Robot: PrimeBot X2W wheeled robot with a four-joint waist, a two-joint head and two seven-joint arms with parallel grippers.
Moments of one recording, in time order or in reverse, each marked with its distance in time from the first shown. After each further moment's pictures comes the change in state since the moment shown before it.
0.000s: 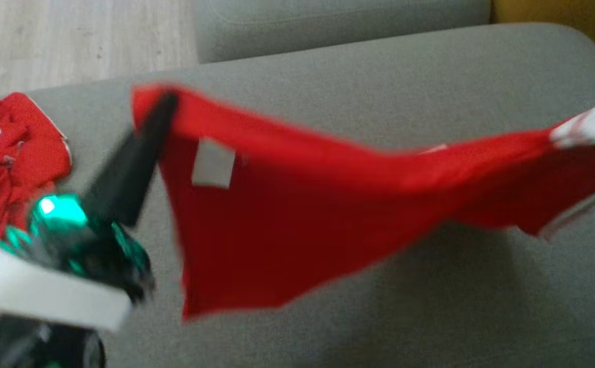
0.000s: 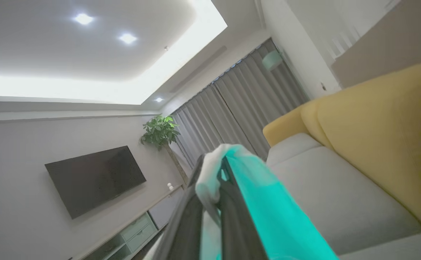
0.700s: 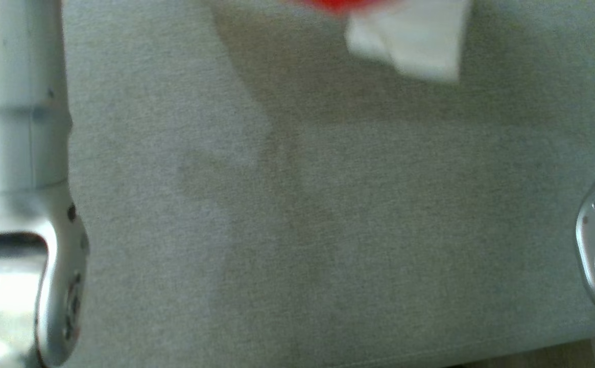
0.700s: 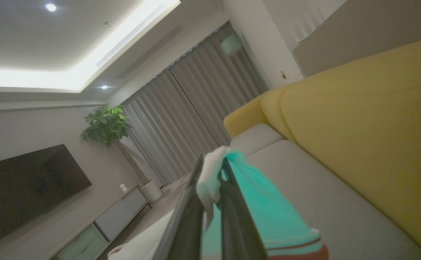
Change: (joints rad) left arm -1.148 -0.020 0.020 1.189 0.270 0.007 -0.316; right arm -1.031 0.023 0.089 0.921 -0.472 0.000 -0.188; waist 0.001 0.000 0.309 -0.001
